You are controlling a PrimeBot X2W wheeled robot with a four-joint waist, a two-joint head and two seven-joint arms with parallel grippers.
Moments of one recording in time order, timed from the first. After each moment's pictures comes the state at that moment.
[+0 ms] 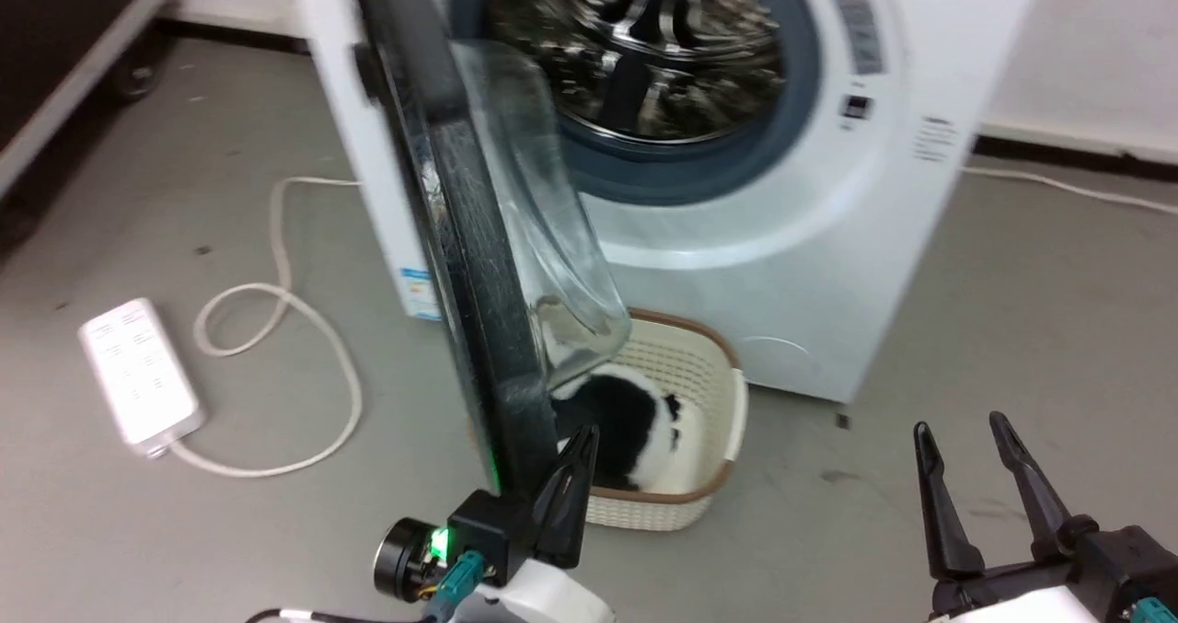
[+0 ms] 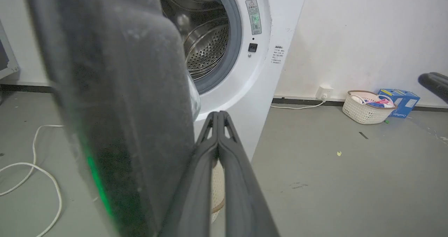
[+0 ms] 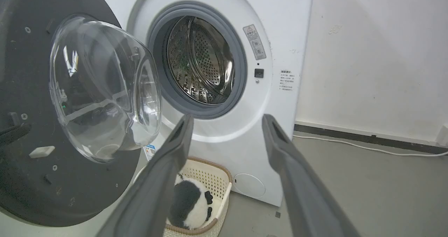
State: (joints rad) left arm -0.15 0.05 -0.48 0.23 -0.27 0.11 -0.26; right arm 0.08 -0.05 -0.02 -0.03 0.10 0.13 -0.26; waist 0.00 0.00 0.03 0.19
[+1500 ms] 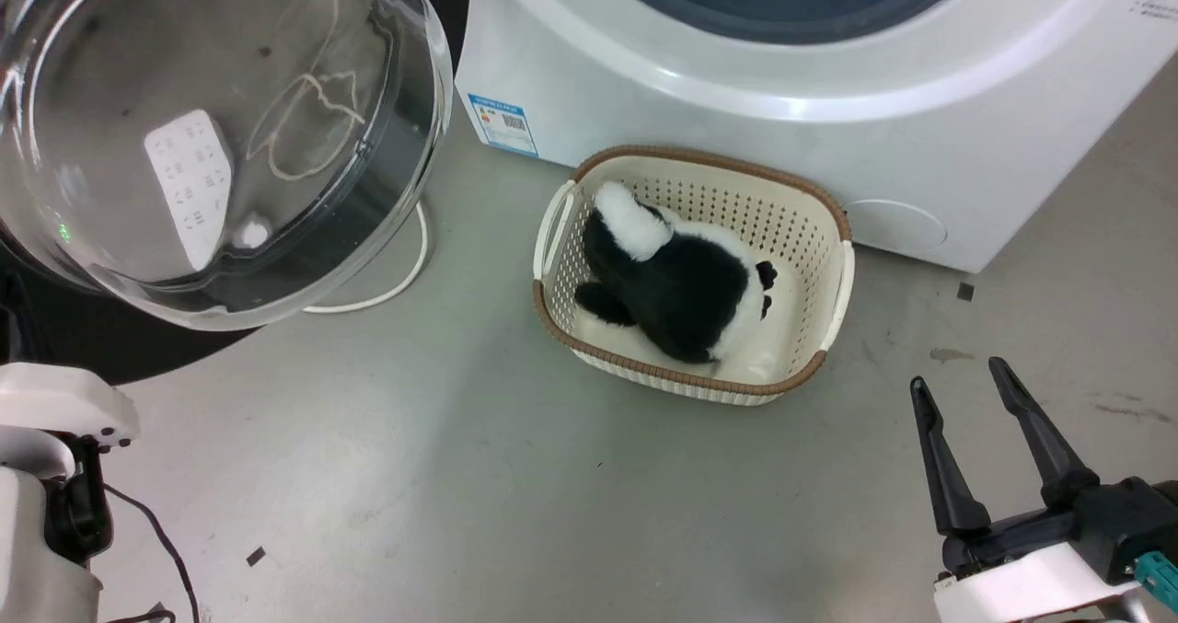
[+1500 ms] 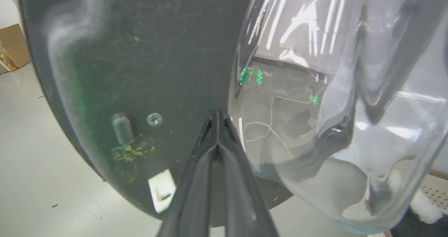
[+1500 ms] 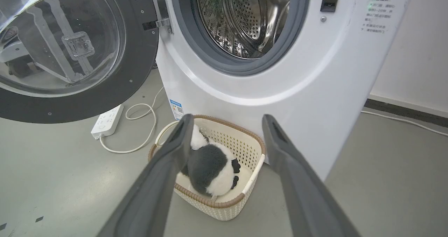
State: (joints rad) left arm -0.43 0.46 0.05 0.53 -0.46 0.15 -0.25; right arm -0.01 -0.12 0.01 -0.04 0.06 0.13 -0.26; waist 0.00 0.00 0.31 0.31
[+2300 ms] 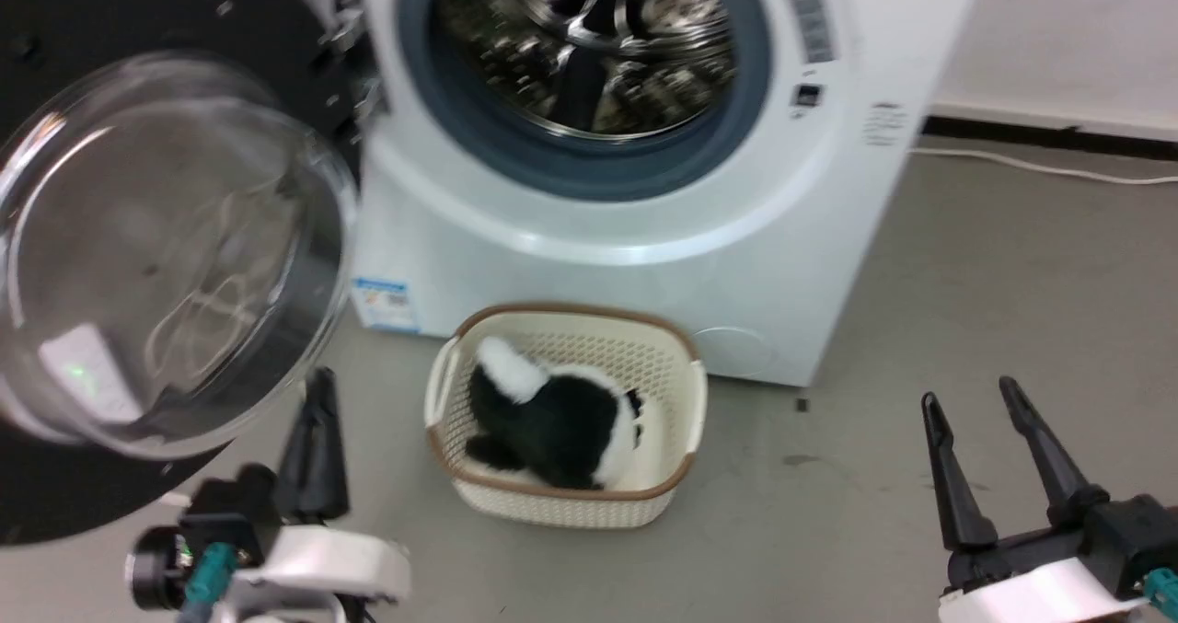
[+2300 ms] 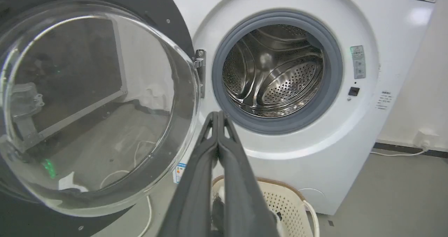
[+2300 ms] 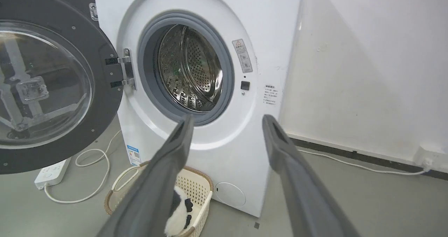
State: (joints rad) left arm -0.07 0.17 -0.11 0.05 -0.26 0.12 -0.26; right arm 0.02 -0.08 -0.04 -0.03 0.05 0.13 -0.26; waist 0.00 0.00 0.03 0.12
